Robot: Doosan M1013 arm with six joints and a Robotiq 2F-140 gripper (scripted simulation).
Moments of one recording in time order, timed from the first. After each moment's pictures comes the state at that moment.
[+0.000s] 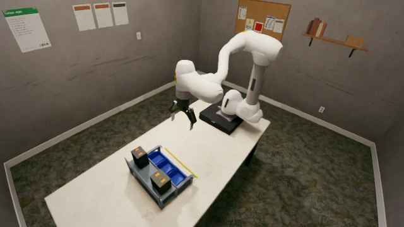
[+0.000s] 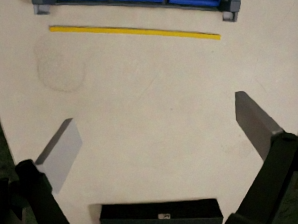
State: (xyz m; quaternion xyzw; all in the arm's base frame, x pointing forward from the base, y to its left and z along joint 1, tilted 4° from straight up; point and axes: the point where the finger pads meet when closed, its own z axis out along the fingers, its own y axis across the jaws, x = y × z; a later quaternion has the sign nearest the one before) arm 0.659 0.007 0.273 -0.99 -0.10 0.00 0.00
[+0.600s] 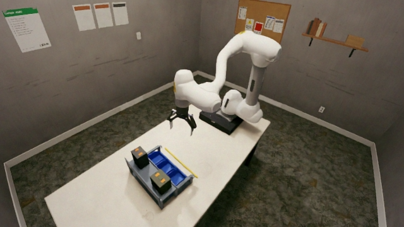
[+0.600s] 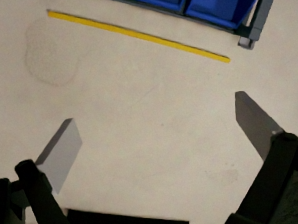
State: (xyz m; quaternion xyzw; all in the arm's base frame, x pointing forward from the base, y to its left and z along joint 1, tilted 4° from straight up) arm 0.668 0.015 0.223 -0.98 -0.20 0.00 0.01
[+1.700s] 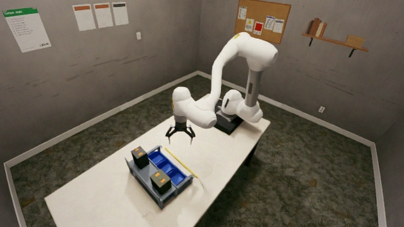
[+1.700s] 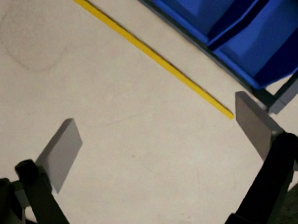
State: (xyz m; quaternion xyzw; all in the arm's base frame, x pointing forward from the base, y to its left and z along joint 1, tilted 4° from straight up) arm 0.685 0.029 0.127 -0.92 -0.39 -0.01 0.02
